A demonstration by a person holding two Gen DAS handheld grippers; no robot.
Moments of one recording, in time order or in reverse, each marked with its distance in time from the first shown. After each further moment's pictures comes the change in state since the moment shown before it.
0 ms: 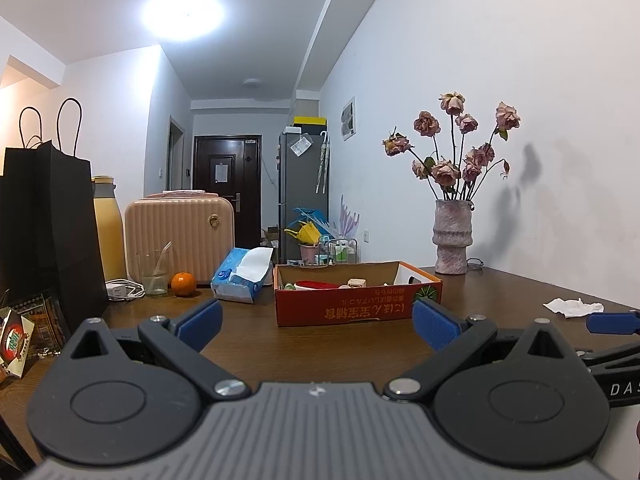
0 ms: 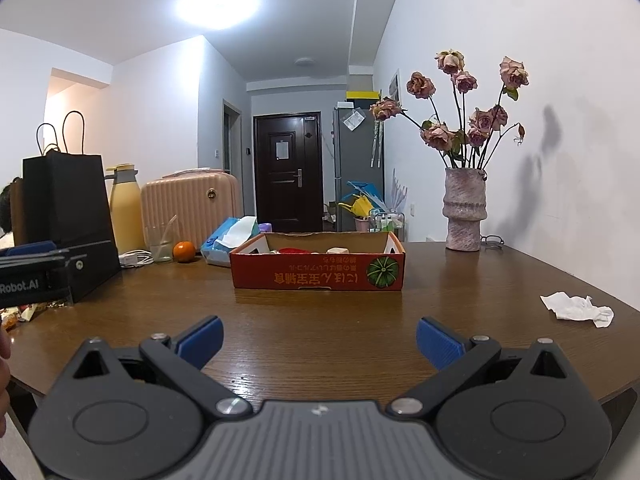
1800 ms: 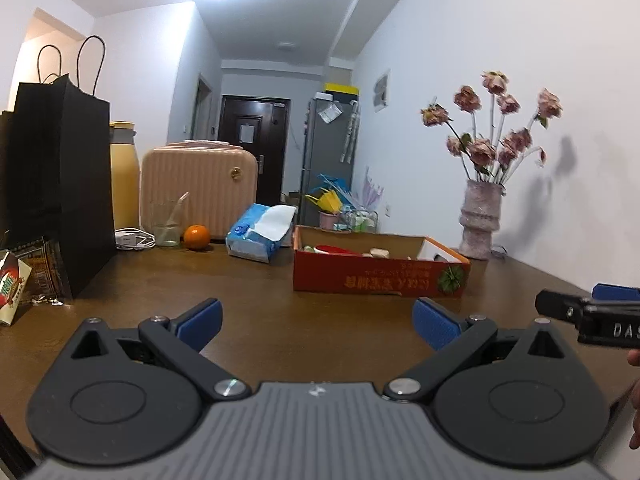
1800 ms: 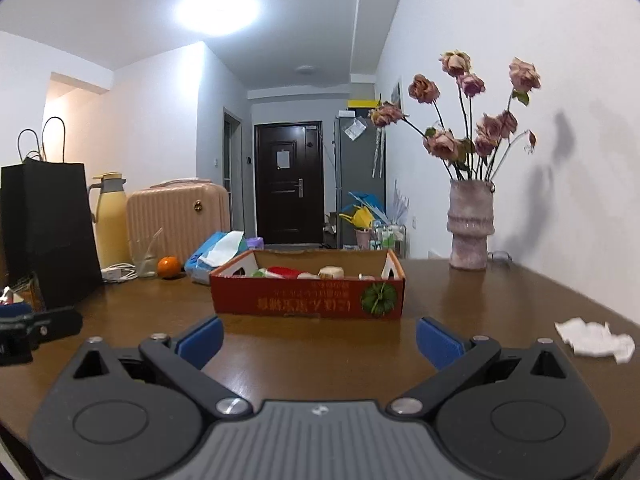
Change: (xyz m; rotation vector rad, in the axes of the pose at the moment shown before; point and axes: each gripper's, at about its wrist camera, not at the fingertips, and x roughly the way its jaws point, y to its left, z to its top) left arm 0.033 0.017 -0.021 -0.090 0.108 0.044; right arm 0.050 -0.015 0.011 -0.031 -0.026 0.009
